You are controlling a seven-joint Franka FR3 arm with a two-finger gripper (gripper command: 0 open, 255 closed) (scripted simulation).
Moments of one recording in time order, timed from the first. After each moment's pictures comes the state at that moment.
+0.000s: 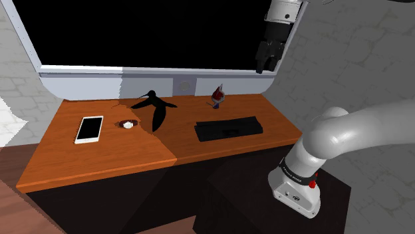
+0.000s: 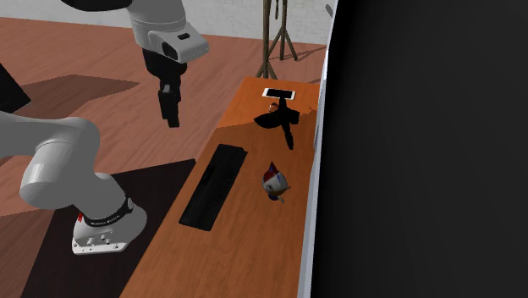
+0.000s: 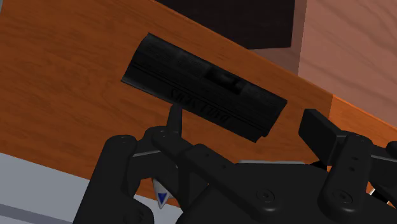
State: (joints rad) arm -0.02 -0.77 -0.05 -2.35 0.04 1.45 0.02
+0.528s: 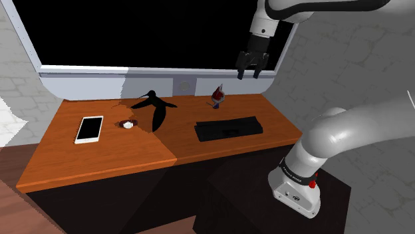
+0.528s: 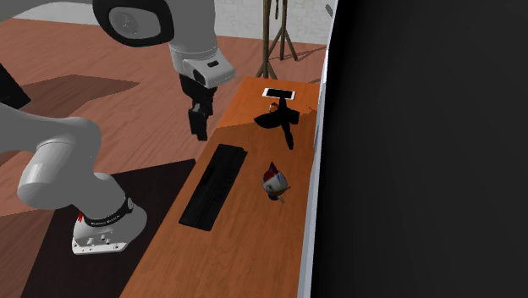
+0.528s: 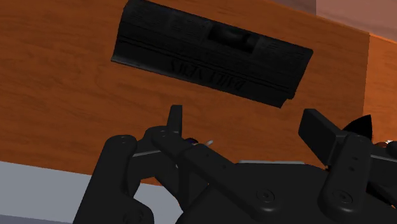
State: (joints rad) arm -0.07 -0.65 -0.01 -2.42 0.07 1.71 0.18
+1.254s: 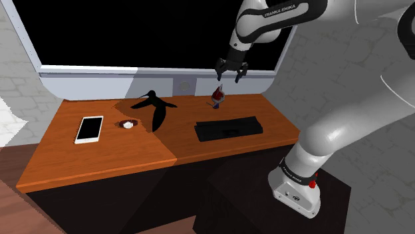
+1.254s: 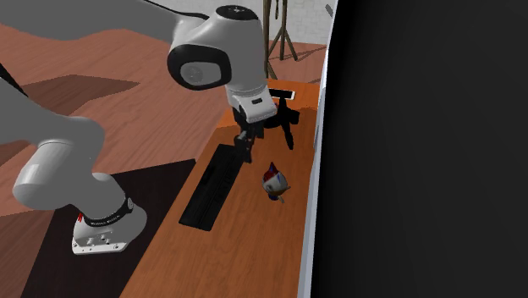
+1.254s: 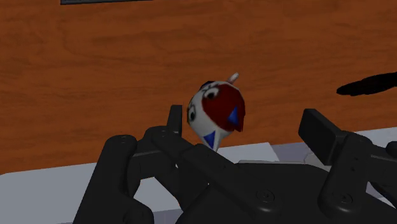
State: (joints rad) arm -0.17 -0.34 0.04 -2.39 0.05 2.11 0.47
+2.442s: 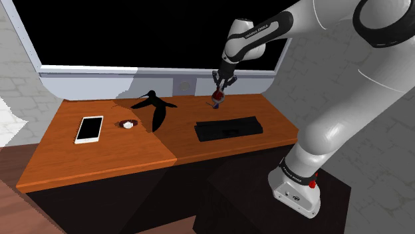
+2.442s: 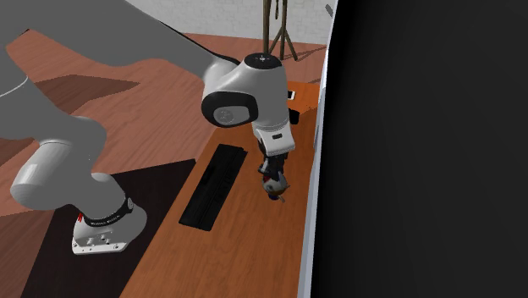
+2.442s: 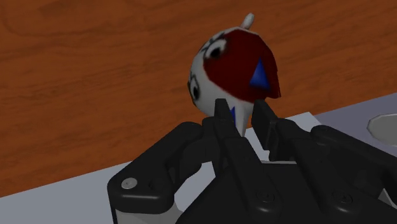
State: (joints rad) arm -0.22 -0.10 0.05 -2.37 0.00 2.39 0.64
